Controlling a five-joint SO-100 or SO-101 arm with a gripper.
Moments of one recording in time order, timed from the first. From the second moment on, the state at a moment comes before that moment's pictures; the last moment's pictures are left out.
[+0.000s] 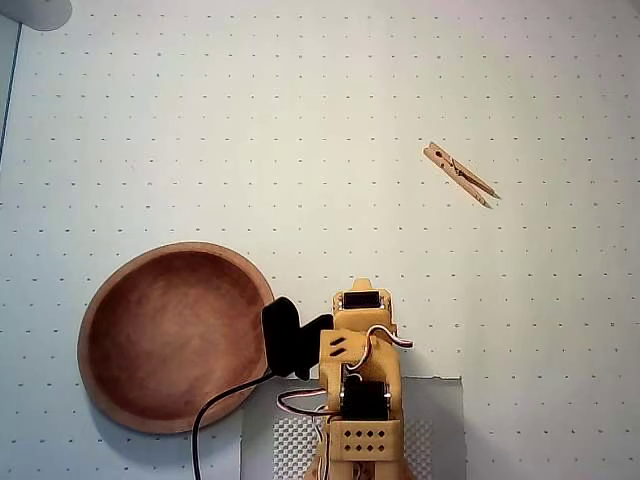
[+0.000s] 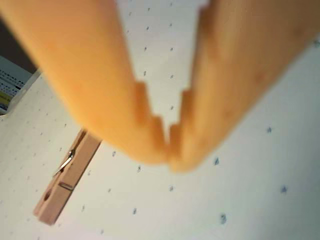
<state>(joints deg) -0.1 196.4 180.0 57.7 -1.1</state>
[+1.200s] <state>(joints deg) -2.2 196.4 164.5 61.9 -12.1</state>
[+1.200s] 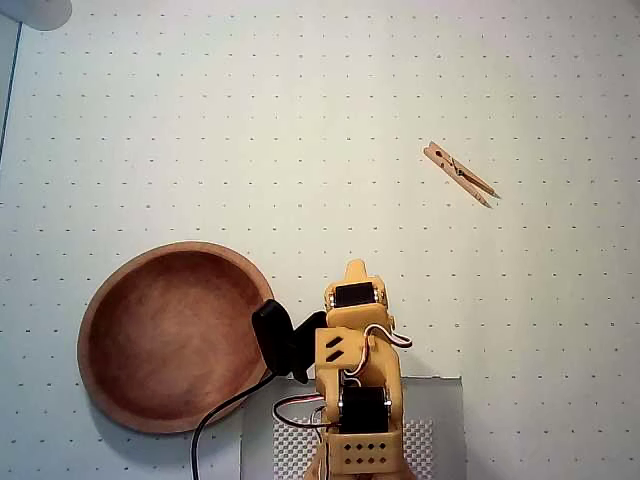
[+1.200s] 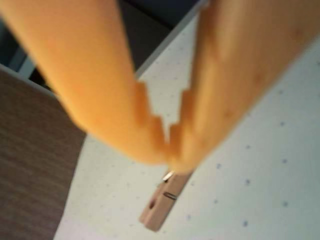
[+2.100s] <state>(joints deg) -2.3 129.4 111.2 90.7 -73.0</state>
